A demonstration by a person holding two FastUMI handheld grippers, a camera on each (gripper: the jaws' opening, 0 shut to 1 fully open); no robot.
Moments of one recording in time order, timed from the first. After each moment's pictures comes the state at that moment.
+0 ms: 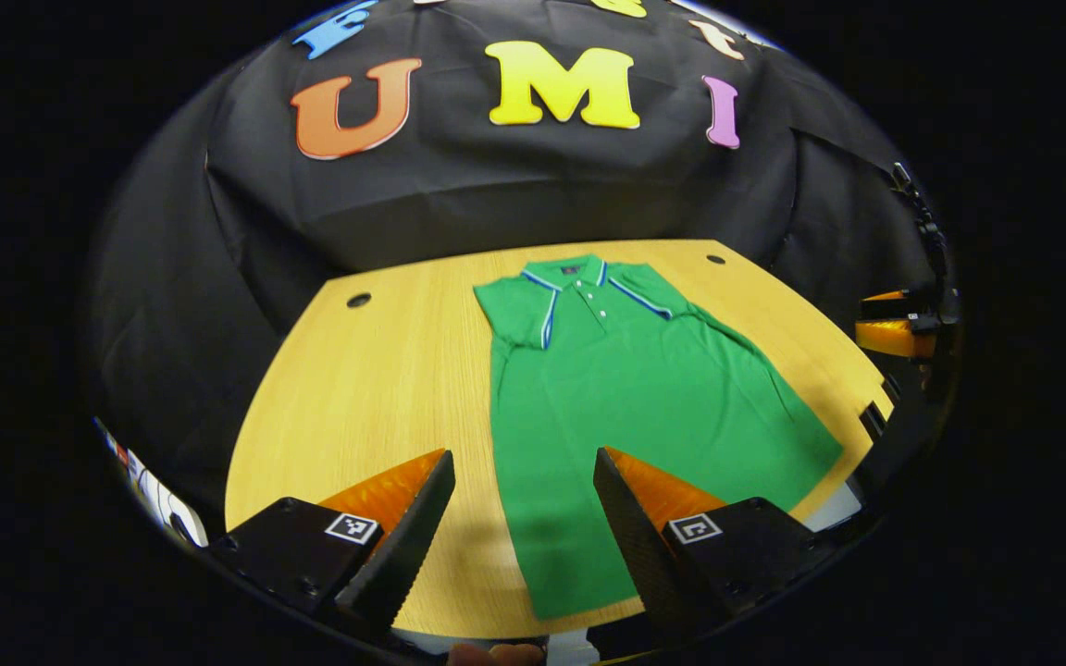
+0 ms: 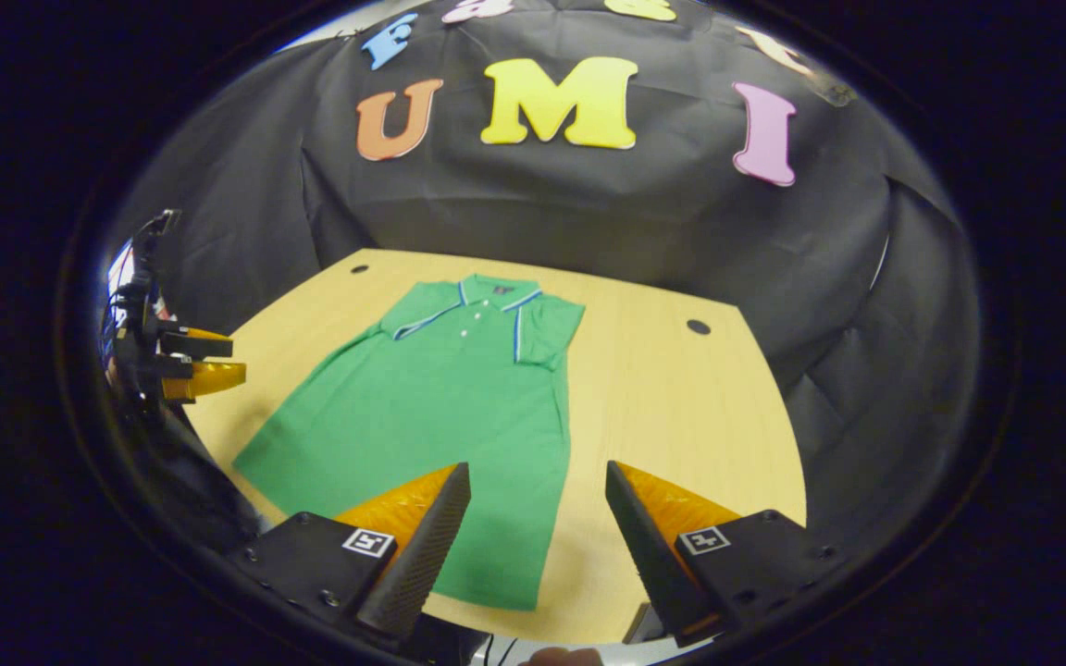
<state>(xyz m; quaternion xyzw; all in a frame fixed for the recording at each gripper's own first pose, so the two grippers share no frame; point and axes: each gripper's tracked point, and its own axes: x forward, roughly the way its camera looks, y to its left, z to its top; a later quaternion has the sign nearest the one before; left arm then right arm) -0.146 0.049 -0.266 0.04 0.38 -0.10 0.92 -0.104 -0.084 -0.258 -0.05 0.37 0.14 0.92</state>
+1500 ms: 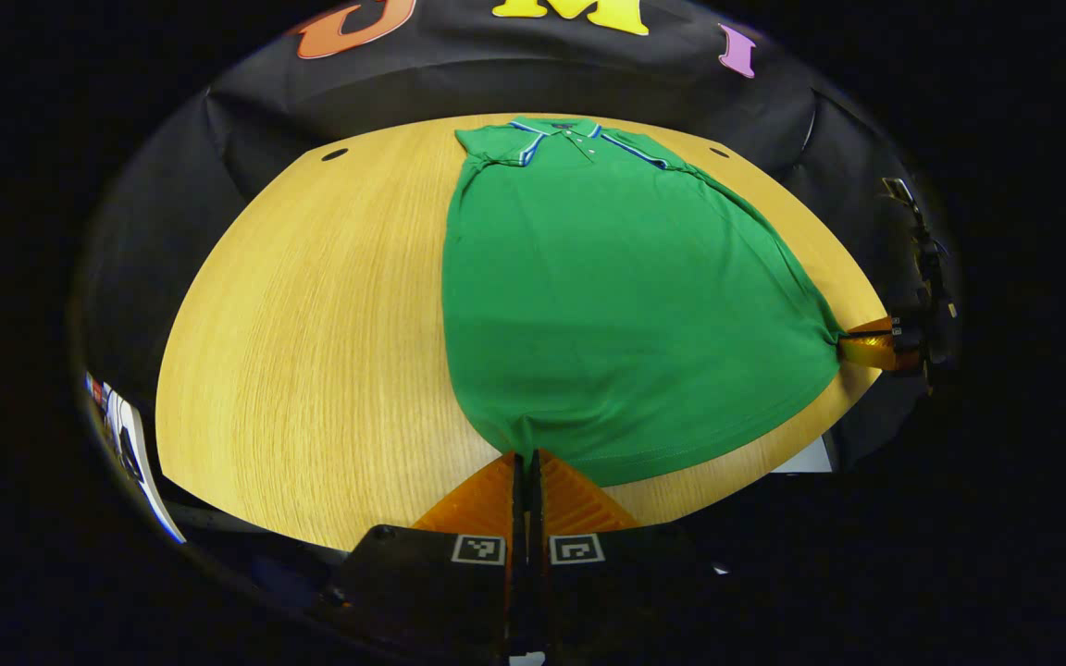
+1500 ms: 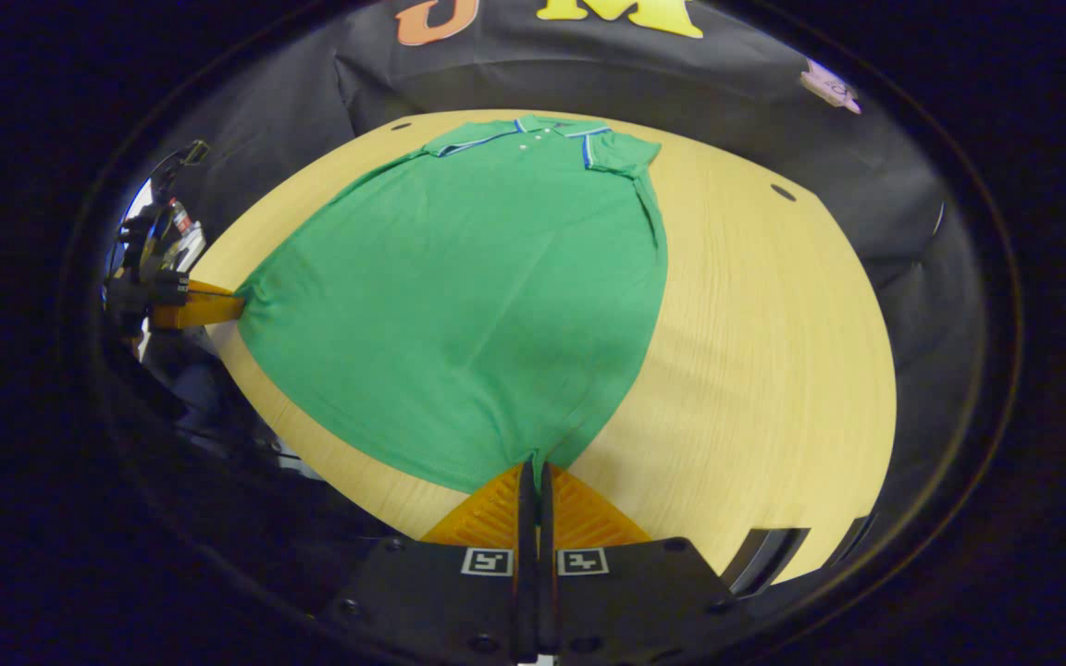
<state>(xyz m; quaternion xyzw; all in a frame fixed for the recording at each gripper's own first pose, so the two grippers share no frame) -0.227 0.026 -0.366 0.01 0.52 -0.10 0.85 -0.183 -0.069 -0.390 -0.06 0.53 0.18 0.82</state>
